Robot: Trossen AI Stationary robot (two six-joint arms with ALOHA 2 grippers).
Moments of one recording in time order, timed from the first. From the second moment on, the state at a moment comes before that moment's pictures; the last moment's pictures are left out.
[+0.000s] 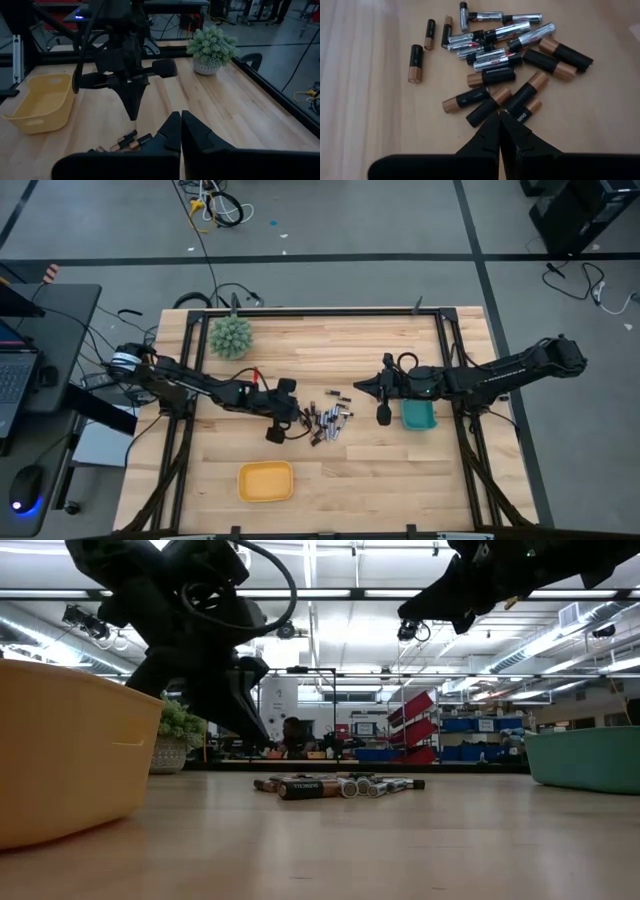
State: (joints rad) left arm -0.13 1.53 0.70 0.03 -0.14 0.23; right arm 0.12 1.11 0.55 0.26 0.29 0.08
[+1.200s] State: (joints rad) left arm -0.10 1.61 0.70 0.08 -0.08 0.23; right arm 0.14 1.11 0.55 0.14 0.29 0.15
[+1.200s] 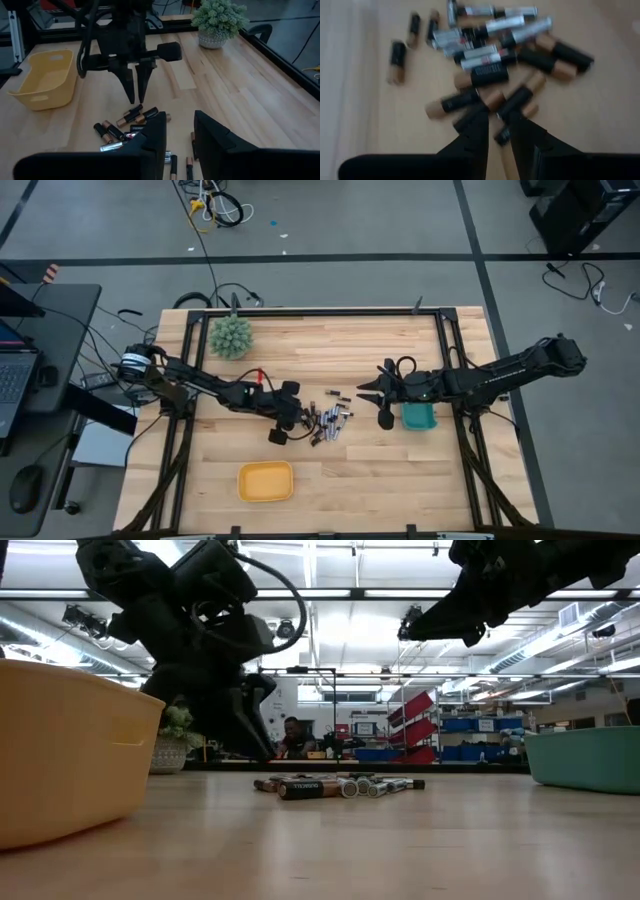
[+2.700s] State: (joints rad) left arm -0.20 1.76 0.90 0.19 -0.36 -0.19; right arm 0.30 0.84 0.55 -0.11 0.39 0.19
